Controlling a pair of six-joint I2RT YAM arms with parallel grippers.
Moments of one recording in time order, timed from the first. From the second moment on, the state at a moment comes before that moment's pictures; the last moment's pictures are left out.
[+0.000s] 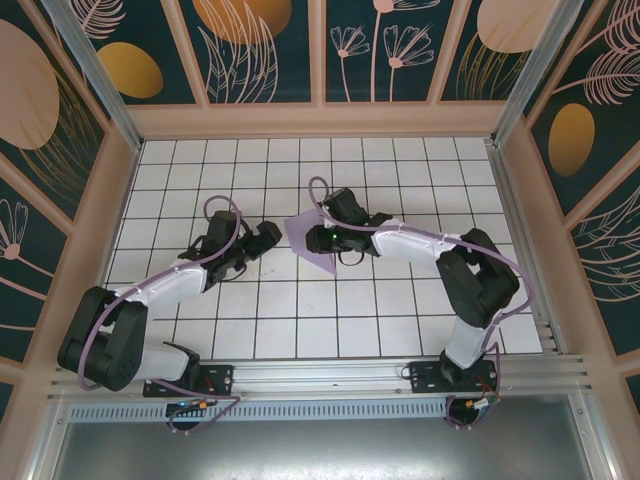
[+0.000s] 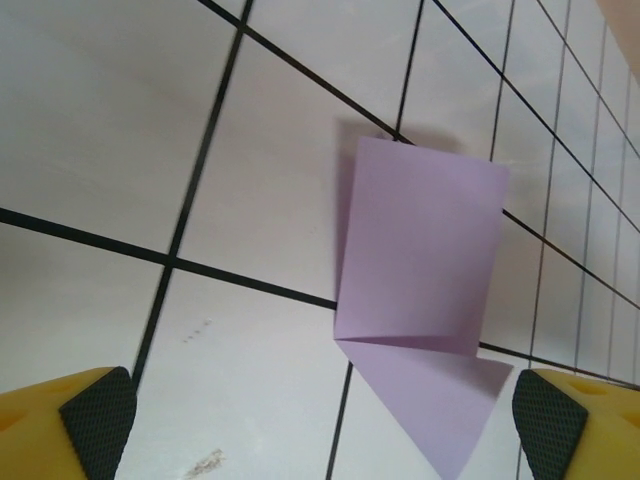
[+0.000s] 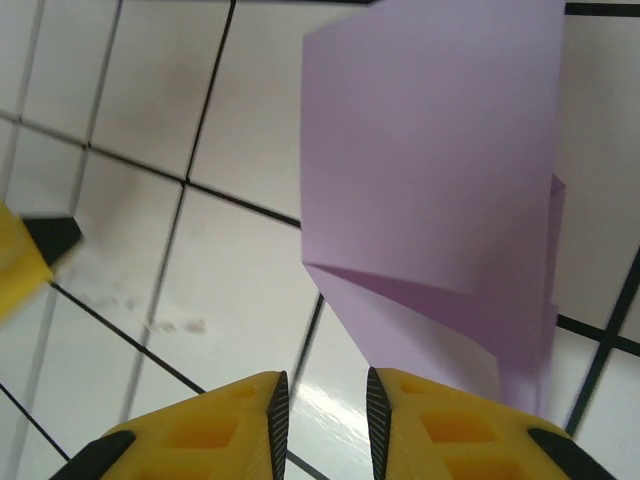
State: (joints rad) left arm -0.39 1.36 0.60 0.02 0.18 -0.94; right arm 0.74 1.76 1.11 -0.21 -0.23 0.58
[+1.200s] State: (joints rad) left arm -0.51 1.60 0.65 0.24 0.33 -1.14; right arm 0.59 1.91 1.05 -0.11 -0.37 0.75
